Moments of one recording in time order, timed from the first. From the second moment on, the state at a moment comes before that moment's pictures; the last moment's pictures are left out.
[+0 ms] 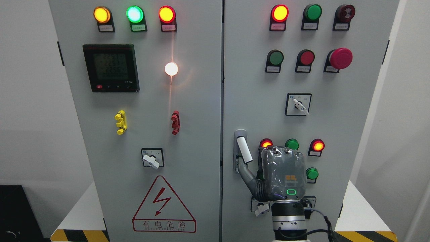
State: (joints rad) left arm 0.00 -0.10 -0.14 -0.05 0.16 -0.10 -0.06; right arm -0.45 0.14 0.25 -1.73 1.47 0.23 -0.17
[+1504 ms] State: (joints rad) left arm 0.00 -0.10 -0.14 -0.05 0.16 -0.10 -0.06; right arm -0.45 0.14 0.24 -1.73 1.47 0.23 -0.19
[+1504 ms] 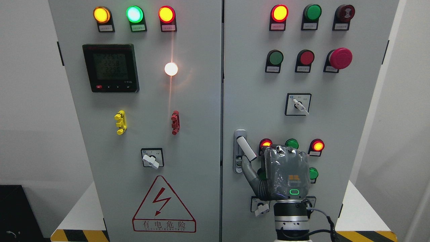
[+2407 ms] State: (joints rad) left arm 0.00 -0.10 -0.14 -0.05 0.16 -0.10 -0.06; right arm -0.45 0.14 0.23 -1.74 1.47 0.23 -0.18
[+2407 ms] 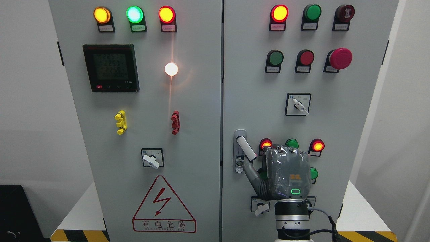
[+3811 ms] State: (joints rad) left arm 0.00 -0.10 -0.14 -0.05 0.16 -0.10 -0.06; right arm -0.45 0.14 0.22 -1.75 1.47 0.22 -0.19
